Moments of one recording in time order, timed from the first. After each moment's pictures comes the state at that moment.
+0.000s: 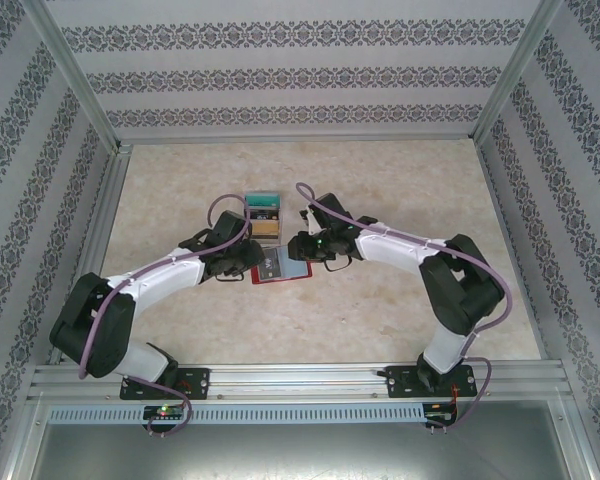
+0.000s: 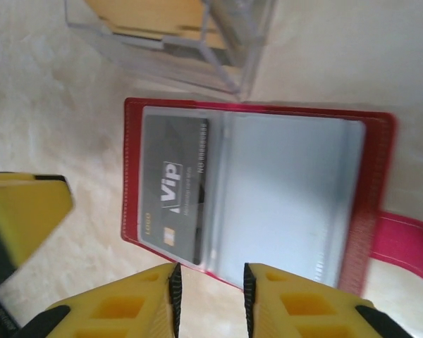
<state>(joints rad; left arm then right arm) -0.50 1.45 0.79 -0.34 0.06 -0.93 0.64 1.75 1.09 -0.30 -0.38 0.62</state>
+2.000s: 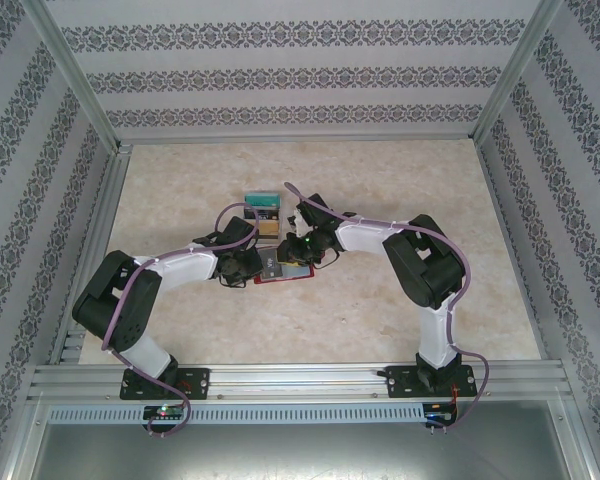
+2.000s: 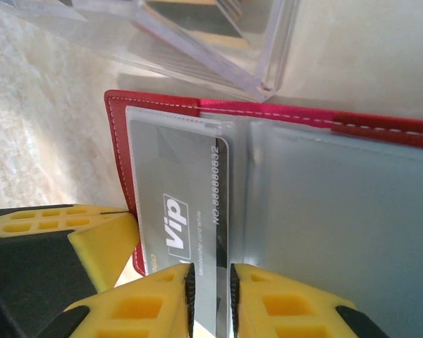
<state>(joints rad) -0.49 1.62 0.81 -0.34 0.10 -0.93 0.62 2.00 1.21 -0.27 -0.58 0.70</state>
